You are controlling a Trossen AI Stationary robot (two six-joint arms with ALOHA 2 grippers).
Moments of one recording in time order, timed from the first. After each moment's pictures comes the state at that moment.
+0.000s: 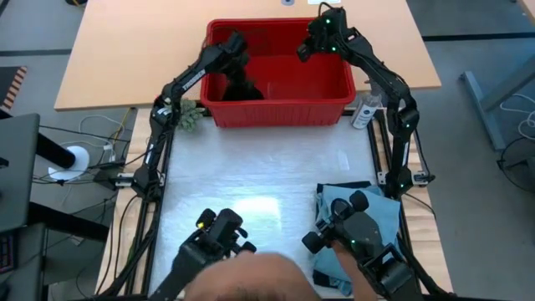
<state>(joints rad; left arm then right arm) 0.91 2.32 2.36 -1.08 -0.09 0.04 -0.96 1.99 2.10 -0.54 0.00 -0.18</state>
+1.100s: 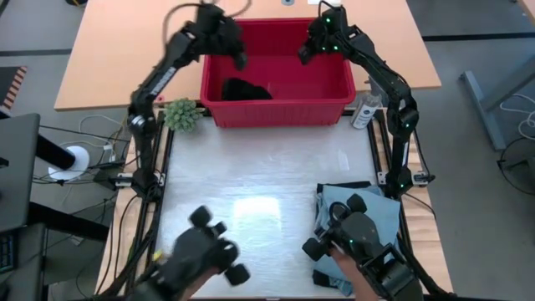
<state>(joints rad) 0.89 1.98 2.36 -0.86 0.07 0.29 -0.96 2.00 2.17 -0.66 -0.05 -0.18</state>
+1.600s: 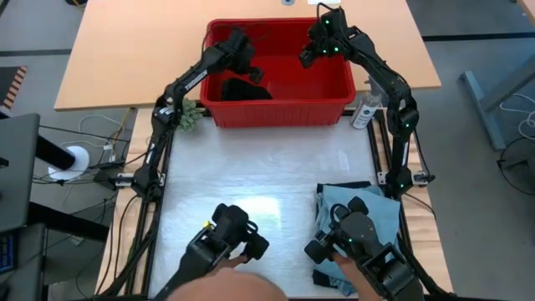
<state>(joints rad) 0.91 2.33 2.35 -0.83 0.05 0.01 -0.96 2.00 2.17 -0.76 -0.06 -0.18</state>
